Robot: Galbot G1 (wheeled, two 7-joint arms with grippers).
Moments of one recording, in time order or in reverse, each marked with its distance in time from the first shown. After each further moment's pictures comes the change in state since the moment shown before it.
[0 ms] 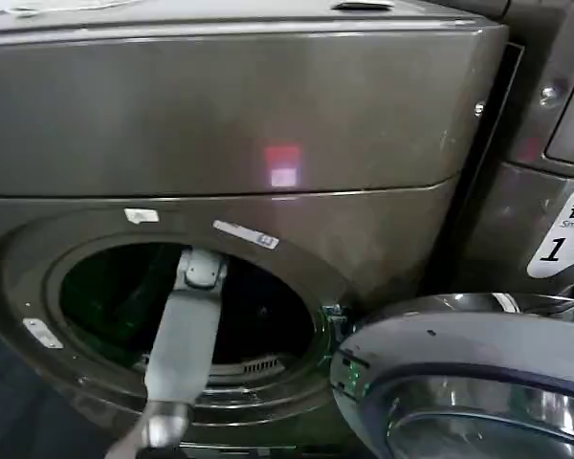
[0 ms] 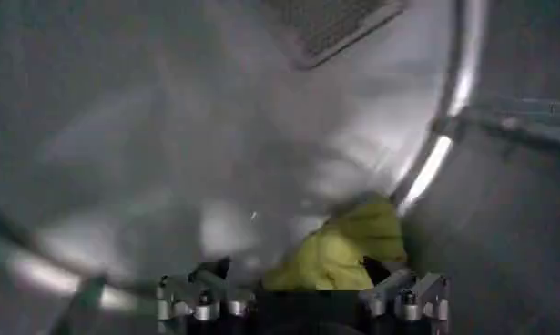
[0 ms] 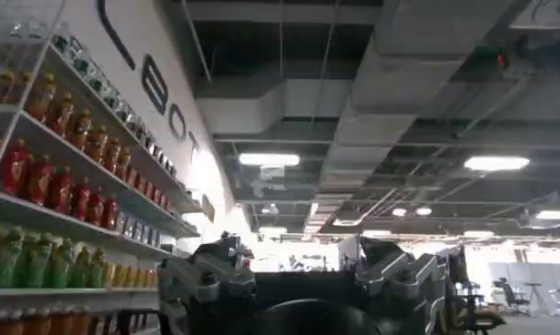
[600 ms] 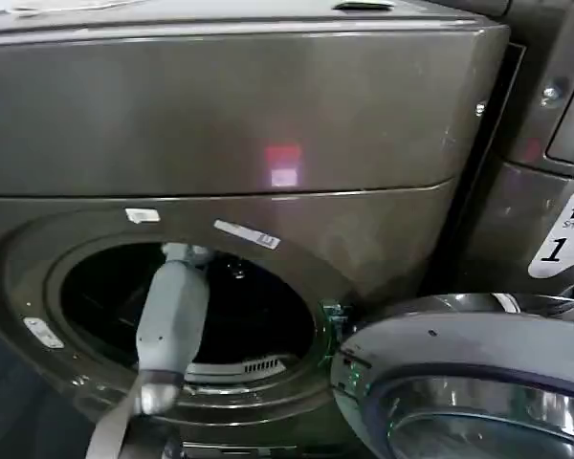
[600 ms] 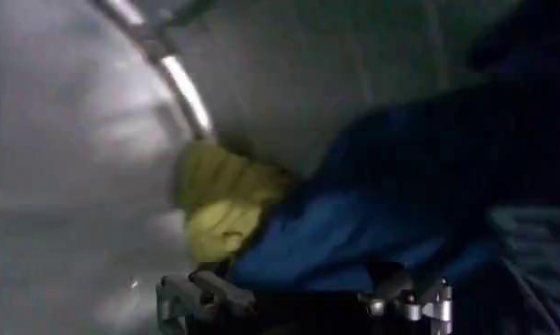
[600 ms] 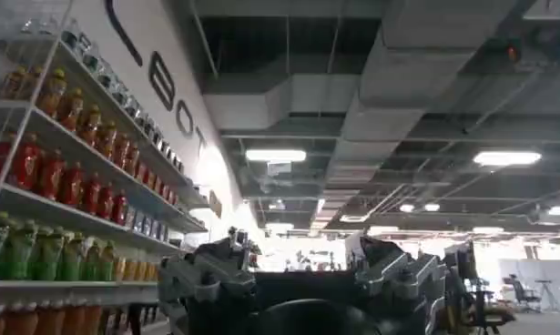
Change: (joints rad) left arm -0.122 0.007 0.000 0.168 0.204 -0.309 0.313; right arm 0.011 0.004 -0.020 -0.009 -0.005 0.013 -0.008
